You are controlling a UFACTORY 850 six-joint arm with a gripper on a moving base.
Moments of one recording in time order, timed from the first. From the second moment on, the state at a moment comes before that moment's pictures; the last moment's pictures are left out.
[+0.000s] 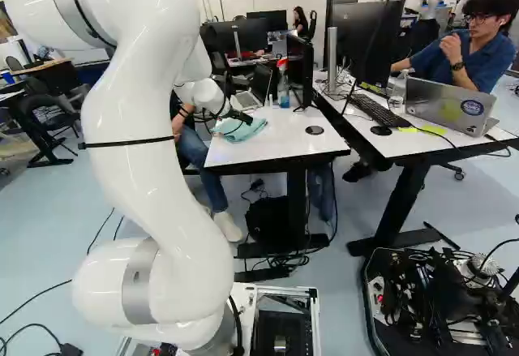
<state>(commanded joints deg) 8.4 -25.6 -61.5 17.7 13.0 0.0</state>
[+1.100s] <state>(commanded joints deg) 8.4 -25.6 -61.5 17.7 13.0 0.0</state>
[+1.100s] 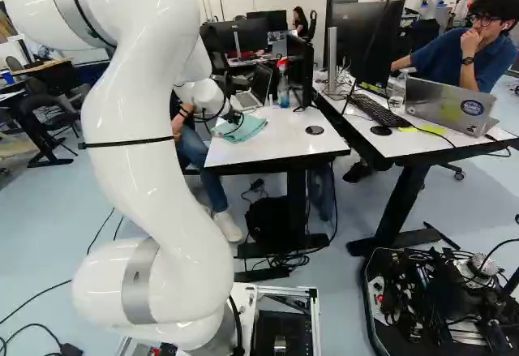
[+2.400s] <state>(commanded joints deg) 8.4 -27.5 -61.9 17.7 13.0 0.0</state>
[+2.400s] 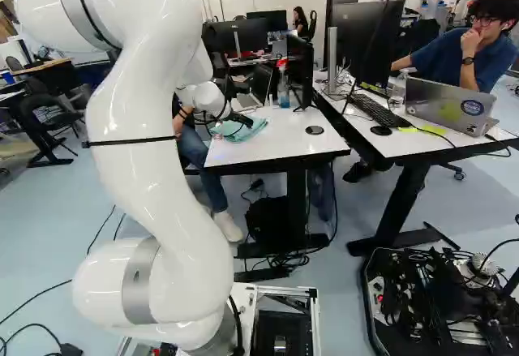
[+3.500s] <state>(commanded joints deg) 8.4 -27.6 -62.0 17.7 13.0 0.0</state>
